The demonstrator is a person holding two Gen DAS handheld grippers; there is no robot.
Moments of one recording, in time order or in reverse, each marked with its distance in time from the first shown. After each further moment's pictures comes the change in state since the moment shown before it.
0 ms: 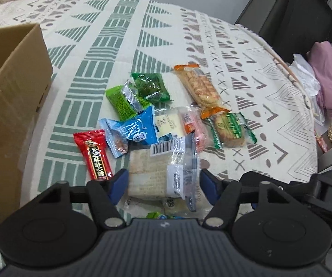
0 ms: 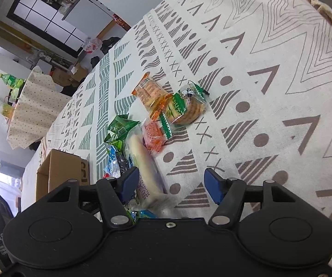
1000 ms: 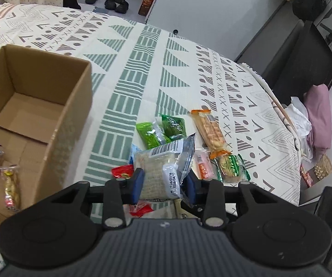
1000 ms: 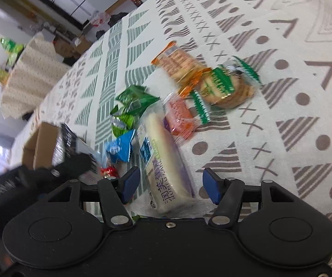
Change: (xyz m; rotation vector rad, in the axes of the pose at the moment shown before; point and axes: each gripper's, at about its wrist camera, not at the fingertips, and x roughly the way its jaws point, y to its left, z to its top) left arm -0.056 0.045 0.024 -0.114 -0.106 -0.056; right arm 0.060 0.050 -0.012 -0.176 0.082 -0.069
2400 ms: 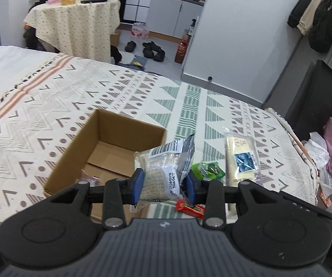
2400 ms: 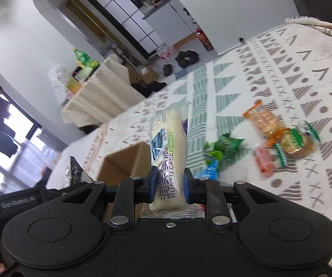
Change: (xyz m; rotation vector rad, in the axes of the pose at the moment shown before) left arm -0.140 0.021 -0.001 -0.001 -0.242 0.216; right arm -0.082 0.065 -0.008 -0.143 -0.238 0.309
